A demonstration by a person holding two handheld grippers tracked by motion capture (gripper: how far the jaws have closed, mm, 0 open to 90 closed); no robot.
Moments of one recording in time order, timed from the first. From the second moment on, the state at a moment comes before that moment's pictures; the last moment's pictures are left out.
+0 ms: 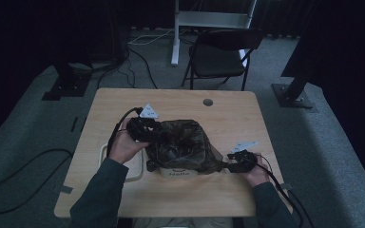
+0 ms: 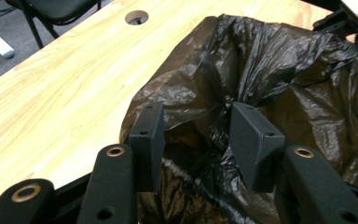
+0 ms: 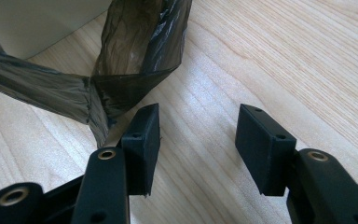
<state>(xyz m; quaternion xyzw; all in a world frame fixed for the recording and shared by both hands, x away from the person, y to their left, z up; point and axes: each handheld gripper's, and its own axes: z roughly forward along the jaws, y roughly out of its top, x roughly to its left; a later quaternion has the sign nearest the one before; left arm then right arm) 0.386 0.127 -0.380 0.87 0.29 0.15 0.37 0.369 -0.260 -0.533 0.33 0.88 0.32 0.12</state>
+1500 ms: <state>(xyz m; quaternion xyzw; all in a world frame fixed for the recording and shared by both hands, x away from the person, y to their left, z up) 0.386 0.180 -0.396 0.86 0.34 0.16 0.36 0.369 -0.261 -0.533 0.33 0.88 0.32 0.12</state>
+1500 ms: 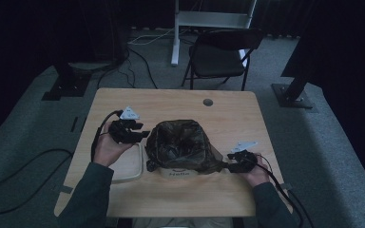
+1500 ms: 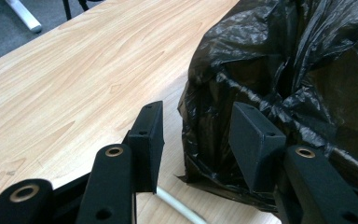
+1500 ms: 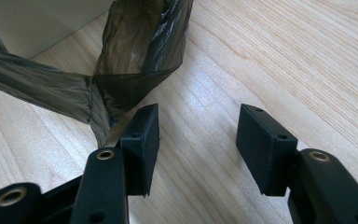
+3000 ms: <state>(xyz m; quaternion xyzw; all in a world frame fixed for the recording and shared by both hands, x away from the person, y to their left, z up) 0.384 0.228 -0.426 0.84 0.38 0.15 0.34 0.368 -0.261 -0.534 0.33 0.88 0.32 0.12</state>
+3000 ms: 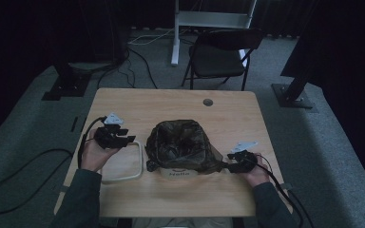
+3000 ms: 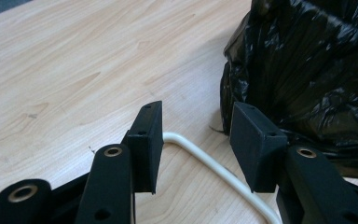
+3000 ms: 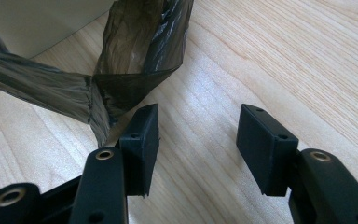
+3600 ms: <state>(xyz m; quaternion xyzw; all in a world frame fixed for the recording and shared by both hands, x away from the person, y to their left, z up) 0.386 0.244 -0.439 0.84 0.40 0.14 0.34 0.368 -0.261 -0.534 0.33 0.88 0.32 0.12</state>
